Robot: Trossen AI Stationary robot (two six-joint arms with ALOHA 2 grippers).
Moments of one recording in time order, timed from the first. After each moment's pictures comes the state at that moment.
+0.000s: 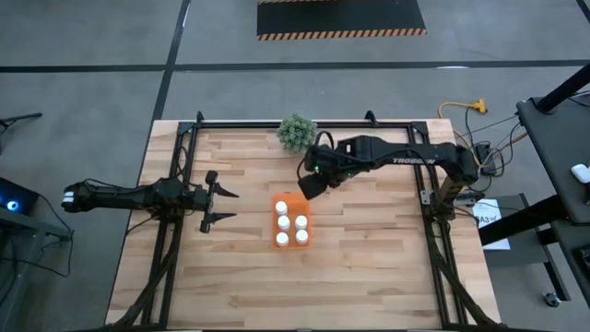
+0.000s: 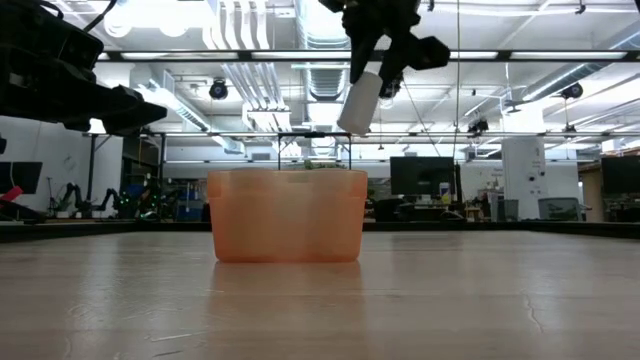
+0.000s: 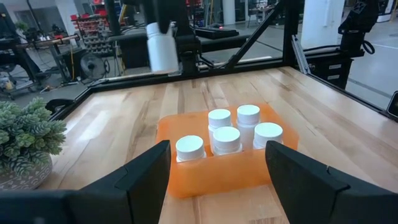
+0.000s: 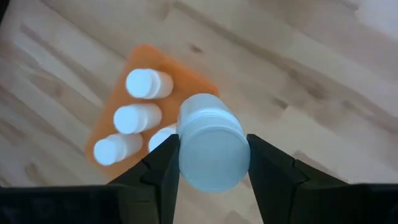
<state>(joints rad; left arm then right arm) -0.02 0.21 0.01 0.04 0.04 0.11 -0.06 1.79 1.76 -1.15 0.07 0.99</state>
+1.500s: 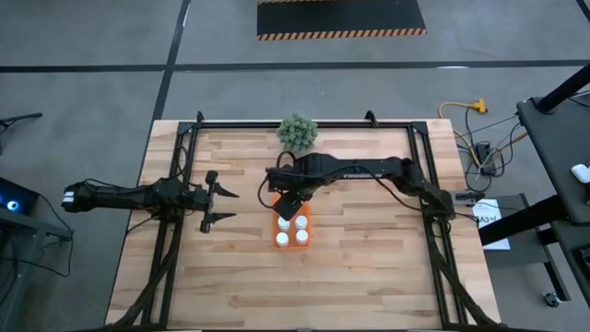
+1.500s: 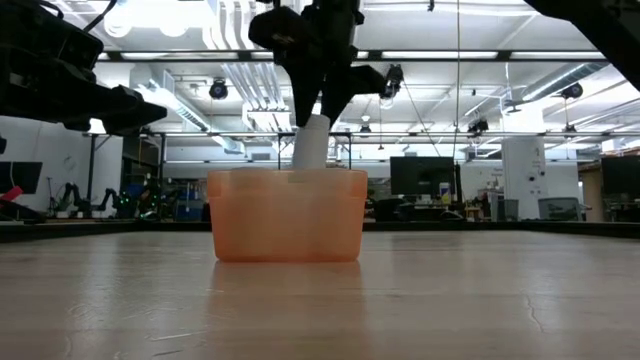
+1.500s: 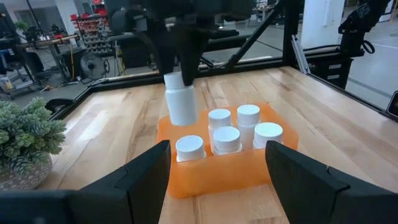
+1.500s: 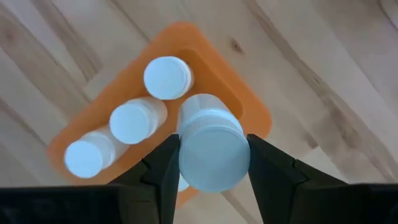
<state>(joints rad) -0.02 0.21 0.01 0.04 0.04 0.11 0.01 2.24 2.24 -1.35 0.08 0.74</state>
